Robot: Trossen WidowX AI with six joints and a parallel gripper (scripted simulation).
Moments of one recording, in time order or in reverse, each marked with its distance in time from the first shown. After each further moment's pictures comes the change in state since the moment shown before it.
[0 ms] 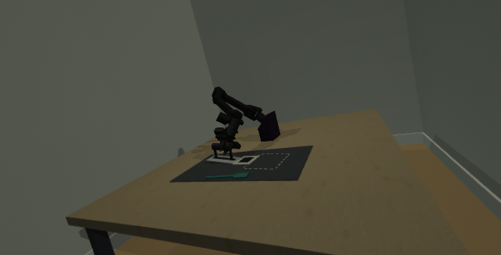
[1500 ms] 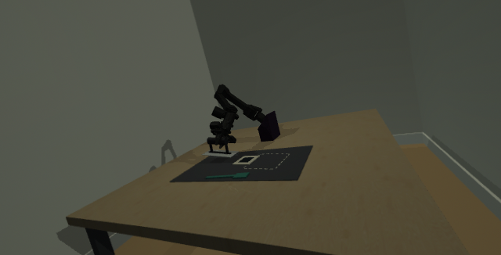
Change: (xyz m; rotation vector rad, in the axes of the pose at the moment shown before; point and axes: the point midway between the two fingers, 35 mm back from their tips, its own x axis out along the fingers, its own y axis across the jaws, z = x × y) arm -0.018 0.031 0.019 -0.028 0.031 -0.009
